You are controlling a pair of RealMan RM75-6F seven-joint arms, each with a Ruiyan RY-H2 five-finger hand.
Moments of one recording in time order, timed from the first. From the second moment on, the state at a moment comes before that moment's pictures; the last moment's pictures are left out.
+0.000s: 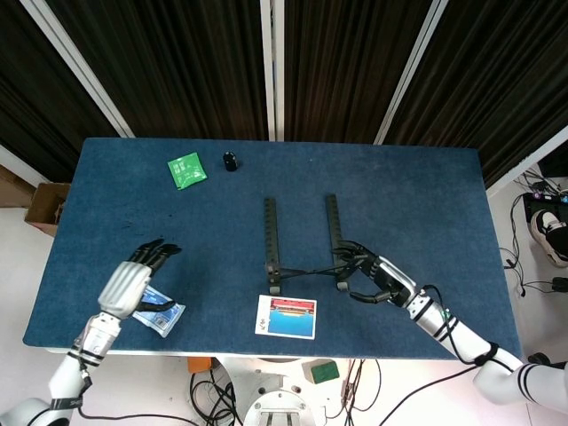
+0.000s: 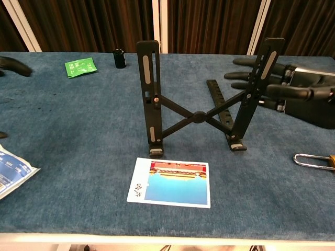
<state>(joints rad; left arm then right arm) -0.33 -1.32 -0.03 -1.65 1.58 1.22 -0.10 0.64 -1.41 -0.16 -1.31 -1.74 1.27 1.70</state>
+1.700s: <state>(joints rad) -0.44 -1.47 -0.04 -1.55 1.49 1.23 -0.19 0.76 -1.52 0.15 -1.35 -1.33 0.94 1.09</state>
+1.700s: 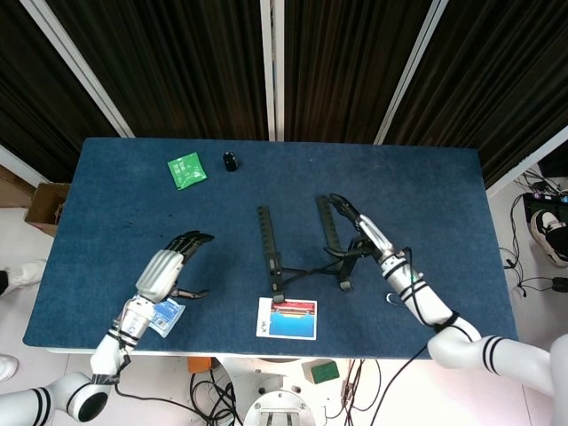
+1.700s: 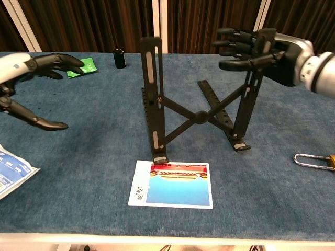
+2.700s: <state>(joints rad) -0.65 -1.47 -0.13 -1.39 1.41 0.94 0.02 0.64 -1.45 0.10 -1.33 -1.53 1.17 0.27</state>
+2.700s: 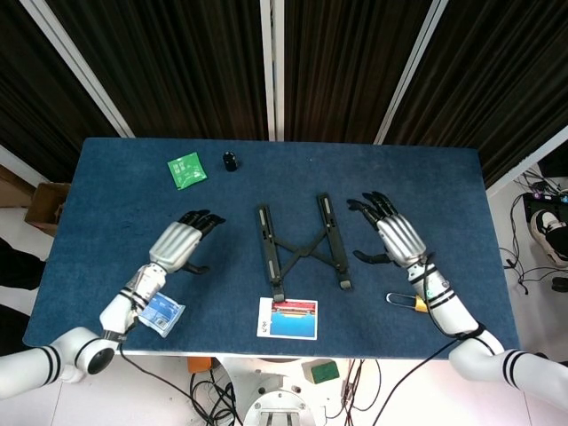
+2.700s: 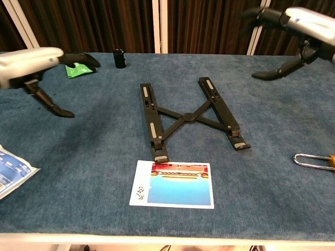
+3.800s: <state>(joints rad) -1.00 -1.93 -0.24 -0.72 1.30 0.71 0.01 0.69 -1.78 0.08 -0.89 -1.54 1.10 -0.32</state>
